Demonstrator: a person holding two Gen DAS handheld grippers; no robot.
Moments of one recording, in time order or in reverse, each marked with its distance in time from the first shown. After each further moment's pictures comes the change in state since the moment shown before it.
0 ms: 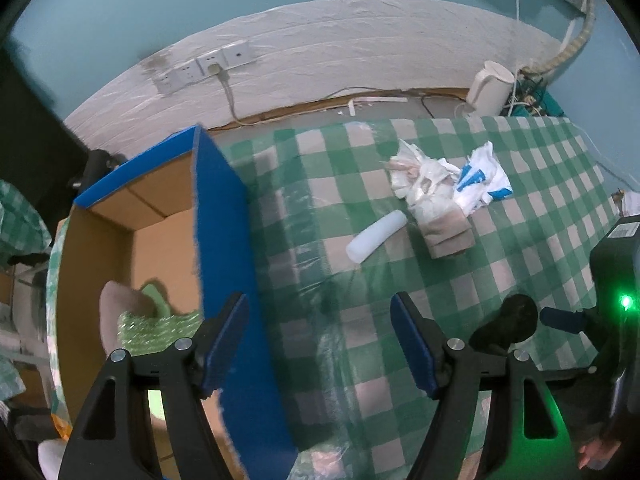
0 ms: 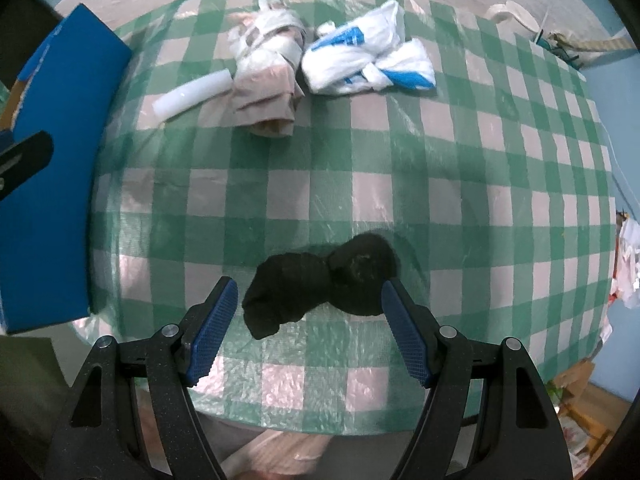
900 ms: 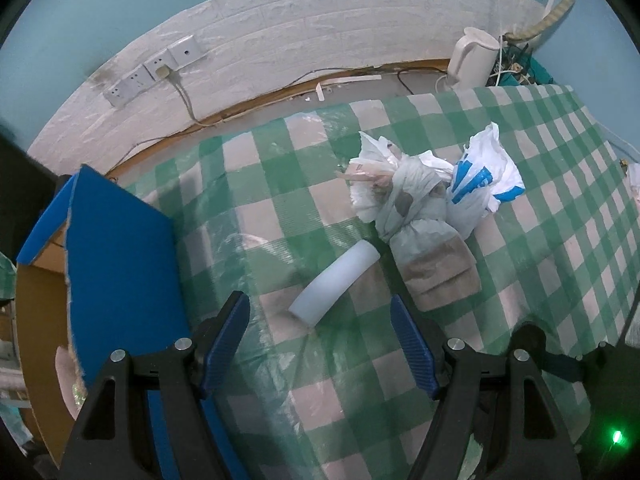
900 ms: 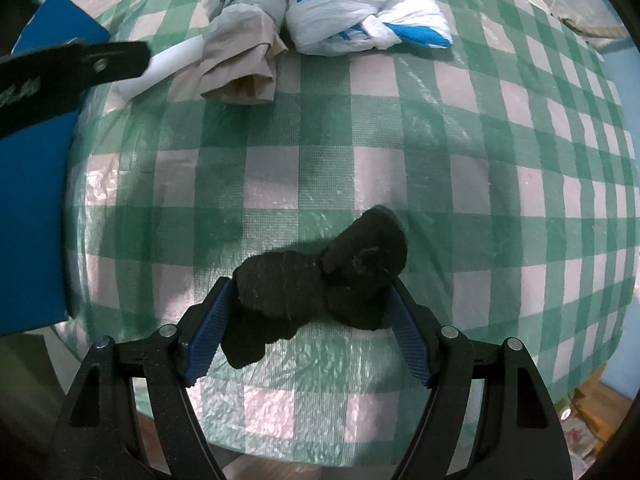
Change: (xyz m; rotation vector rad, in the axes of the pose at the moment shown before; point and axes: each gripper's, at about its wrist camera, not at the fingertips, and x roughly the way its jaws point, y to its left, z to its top) left arm 0.069 -0.042 0.038 0.099 0.059 -0.030; right arm 0.059 -0.016 -0.005 -0.003 0.027 0.033
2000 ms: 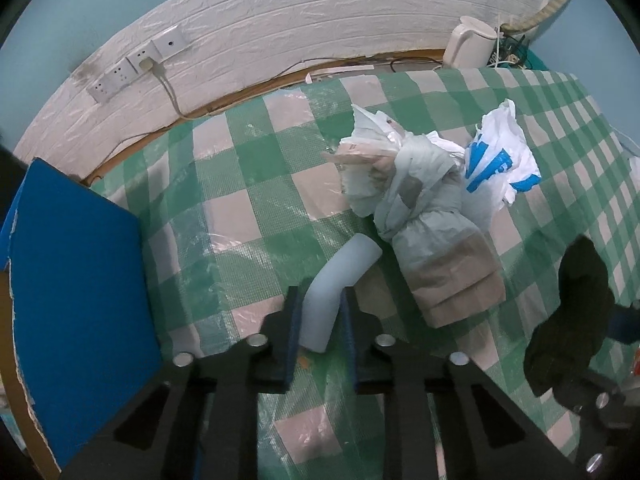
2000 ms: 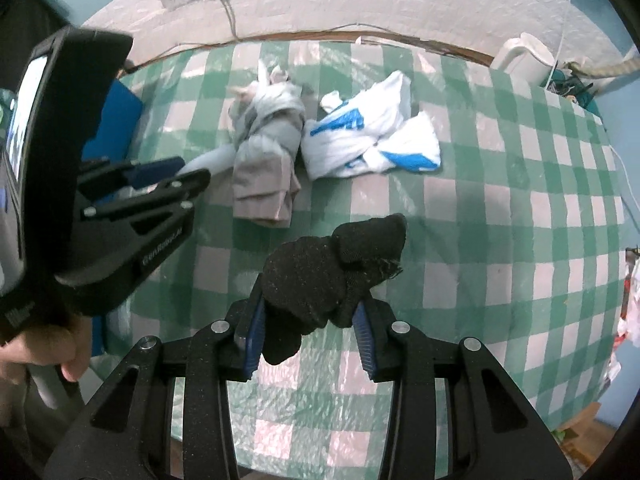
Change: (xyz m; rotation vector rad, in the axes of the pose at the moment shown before) left arm 0.029 -0.003 0.000 0.013 0.014 -0.031; right arm -0.056 0.013 0.035 -0.040 -0.157 0.050
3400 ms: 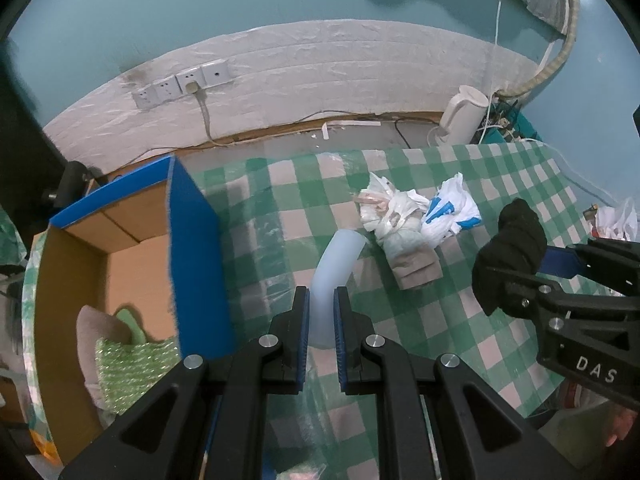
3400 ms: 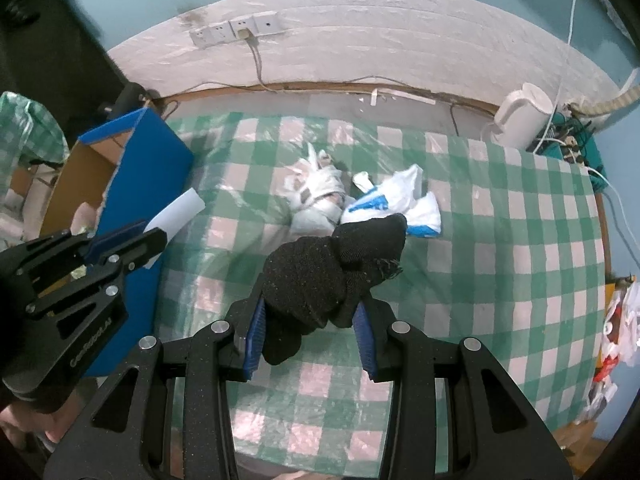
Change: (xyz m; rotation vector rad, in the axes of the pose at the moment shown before) left arm -0.112 0.044 -0.041 -0.131 -0.166 -0.047; right arm -0.081 0.023 0.028 -0.048 -0.138 0.035
